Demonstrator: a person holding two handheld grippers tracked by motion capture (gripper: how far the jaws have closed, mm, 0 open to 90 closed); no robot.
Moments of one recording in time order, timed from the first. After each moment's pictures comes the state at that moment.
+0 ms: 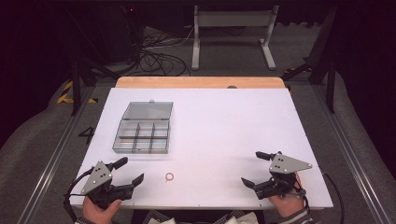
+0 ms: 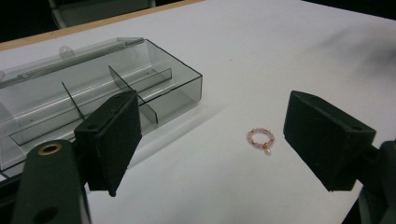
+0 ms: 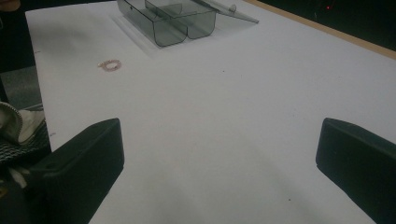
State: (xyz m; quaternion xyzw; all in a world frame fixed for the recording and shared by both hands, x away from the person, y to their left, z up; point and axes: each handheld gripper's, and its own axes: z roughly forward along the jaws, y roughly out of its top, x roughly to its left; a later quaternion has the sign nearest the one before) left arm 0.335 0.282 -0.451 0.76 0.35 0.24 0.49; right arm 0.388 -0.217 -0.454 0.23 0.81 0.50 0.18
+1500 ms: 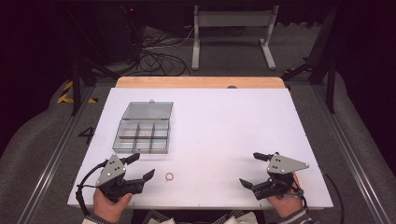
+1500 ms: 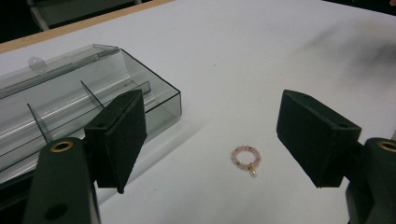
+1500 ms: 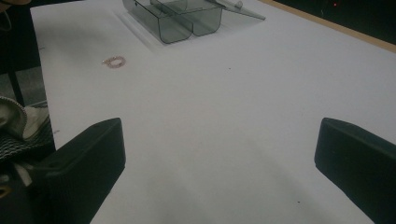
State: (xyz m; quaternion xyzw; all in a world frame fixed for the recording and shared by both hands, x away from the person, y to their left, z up) left arm 0.351 0.254 -0.441 0.78 0.33 0.23 0.48; right arm 0.389 -0.213 -0.457 0.22 0.82 0.50 0.17
